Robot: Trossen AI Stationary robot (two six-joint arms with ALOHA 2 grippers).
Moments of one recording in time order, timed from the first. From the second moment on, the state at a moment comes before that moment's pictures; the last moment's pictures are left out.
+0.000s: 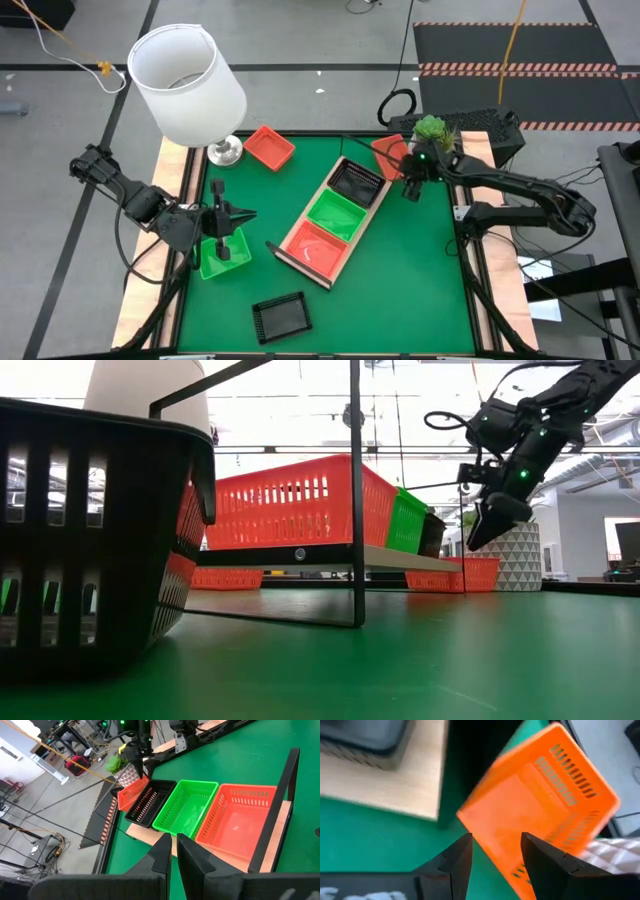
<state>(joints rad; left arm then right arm) -0.59 0.98 1.07 -0.73 -0.79 0.07 -0.67 1.03 0.52 -0.42 0.07 -0.41</state>
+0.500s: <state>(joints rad) -0.59 0.98 1.07 -0.73 -0.79 0.05 -0.68 1.01 0.47 -0.37 0.08 -0.38</state>
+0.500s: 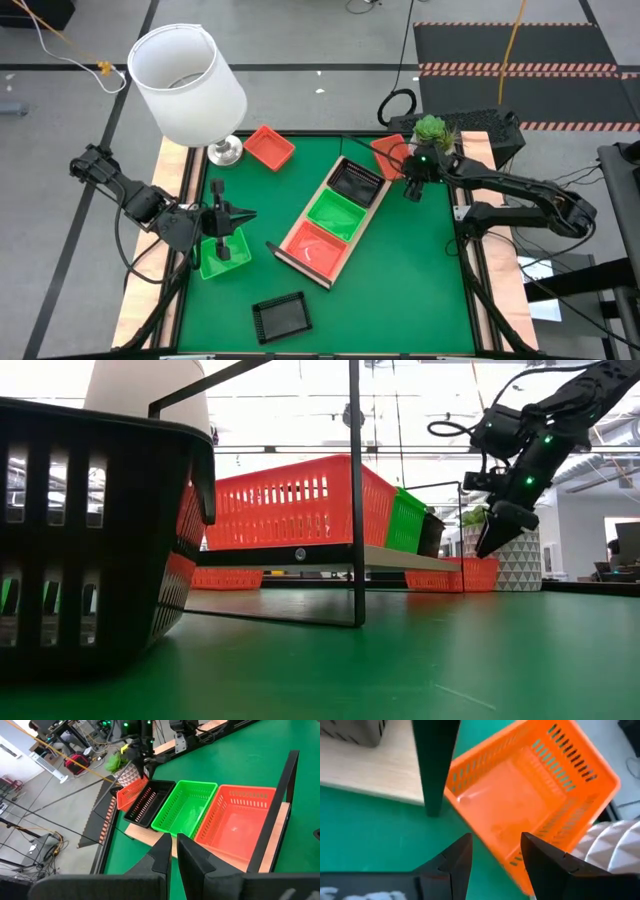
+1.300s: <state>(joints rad) -0.59 0.98 1.07 -0.73 -0.79 0.05 -0.71 1.01 0.42 -0.34 0.07 -0.50</state>
